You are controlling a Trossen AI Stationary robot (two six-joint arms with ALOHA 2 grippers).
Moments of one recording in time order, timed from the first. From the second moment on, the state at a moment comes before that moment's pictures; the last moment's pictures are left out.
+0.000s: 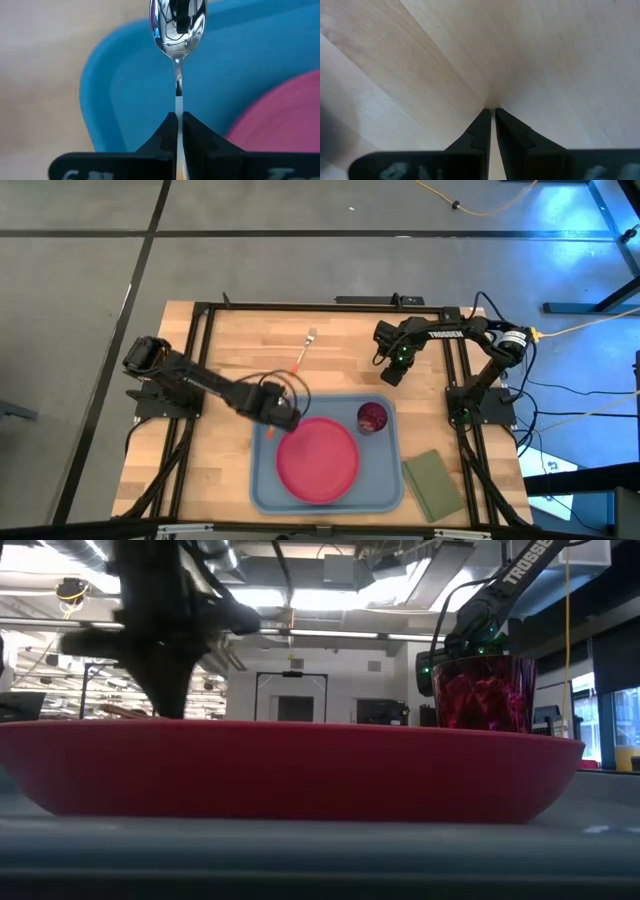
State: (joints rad) left arm -0.30 1.64 1.10 -0.86 -0.25 -1.69; right arm -0.55 1.70 0.87 -0.85 -0.06 0.07
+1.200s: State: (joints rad) left arm -0.50 1.83 1.10 -0.83 -0.23 -2.09; right arm -0.54 1.67 0.87 -0.90 -0.14 0.07
